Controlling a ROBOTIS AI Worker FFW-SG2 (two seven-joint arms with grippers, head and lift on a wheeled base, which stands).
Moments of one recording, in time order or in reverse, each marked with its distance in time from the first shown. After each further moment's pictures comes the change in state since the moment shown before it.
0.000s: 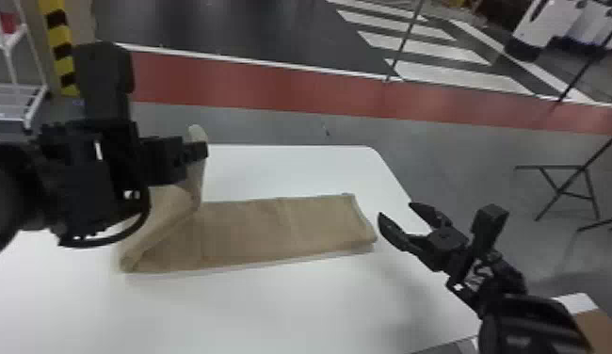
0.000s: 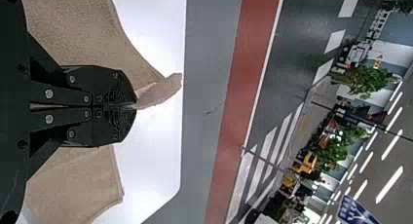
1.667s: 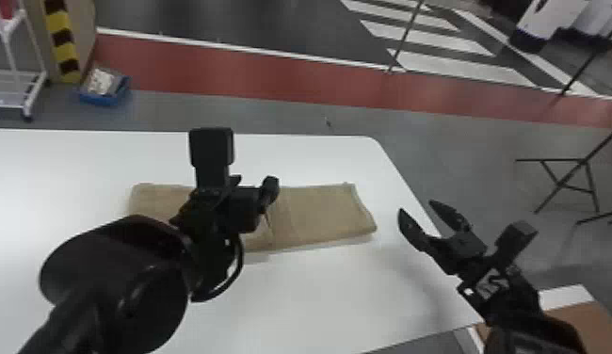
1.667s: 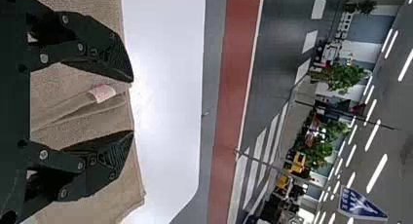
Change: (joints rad) left arm 0.075 -0.001 -0.383 0.271 -0.213 -0.556 -0.007; right arm 0.022 -0.027 -0.017 0.149 -0.148 -0.215 0.029
